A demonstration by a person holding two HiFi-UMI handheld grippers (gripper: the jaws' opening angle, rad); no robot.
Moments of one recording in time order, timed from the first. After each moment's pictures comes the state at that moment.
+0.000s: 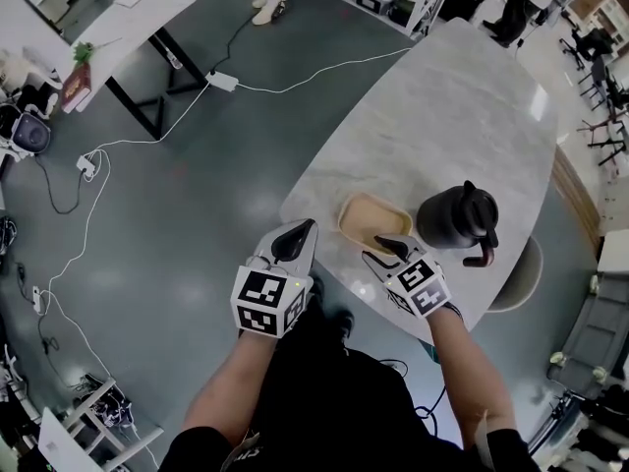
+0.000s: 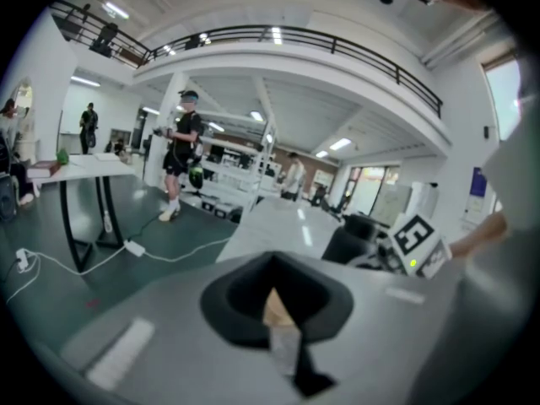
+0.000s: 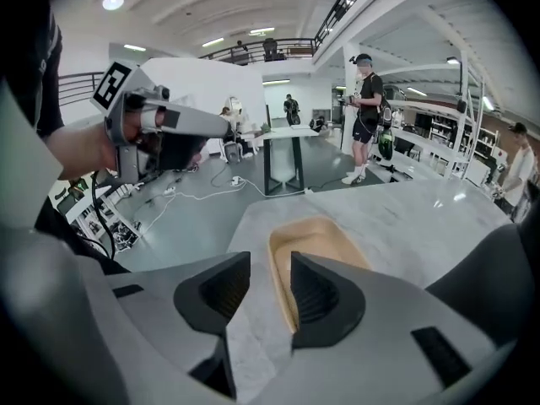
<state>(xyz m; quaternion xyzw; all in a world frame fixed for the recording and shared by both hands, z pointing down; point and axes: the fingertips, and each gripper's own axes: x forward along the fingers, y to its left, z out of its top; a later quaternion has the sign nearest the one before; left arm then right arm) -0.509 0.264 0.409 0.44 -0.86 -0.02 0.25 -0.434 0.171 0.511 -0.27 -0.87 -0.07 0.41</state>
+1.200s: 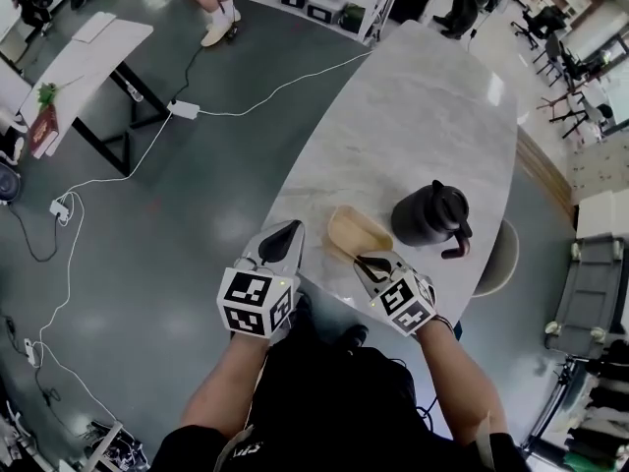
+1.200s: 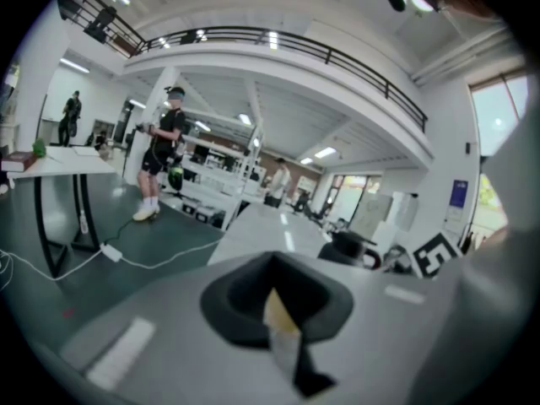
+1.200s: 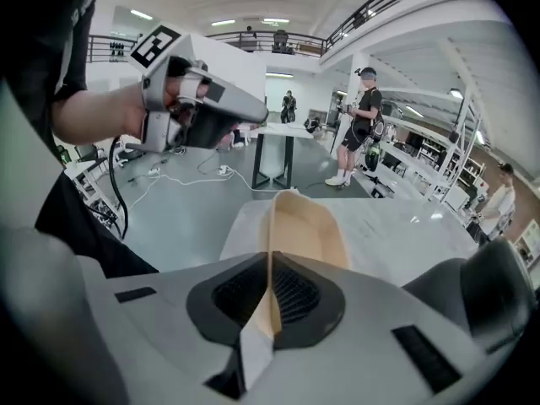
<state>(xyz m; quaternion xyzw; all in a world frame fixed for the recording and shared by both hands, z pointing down) -0.540 0.255 0.390 0.50 -0.83 -0.05 0.24 -0.429 0.180 0.489 -0.22 -0.87 -0.16 0.41</state>
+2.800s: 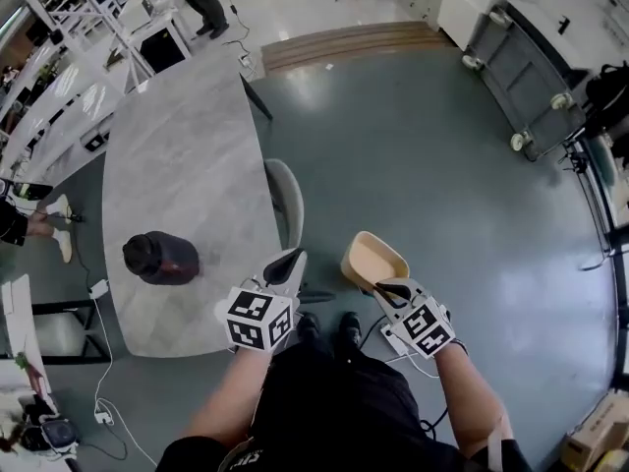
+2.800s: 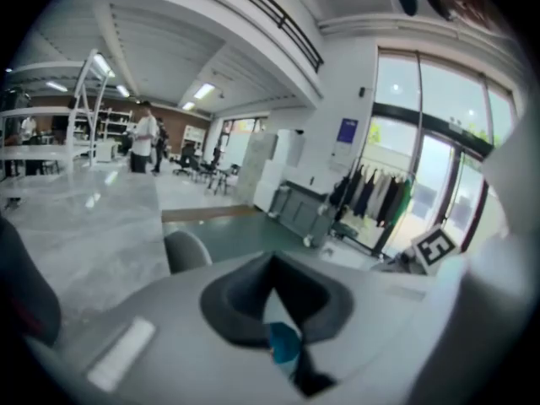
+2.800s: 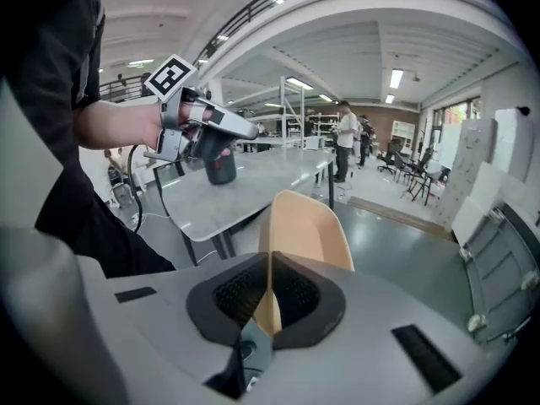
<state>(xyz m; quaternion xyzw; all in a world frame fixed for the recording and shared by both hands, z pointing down) -0.094 -0.124 0.386 0.78 -0.56 0.11 0.25 0.059 -0.088 0.482 0.14 -0.92 0.07 0.35</state>
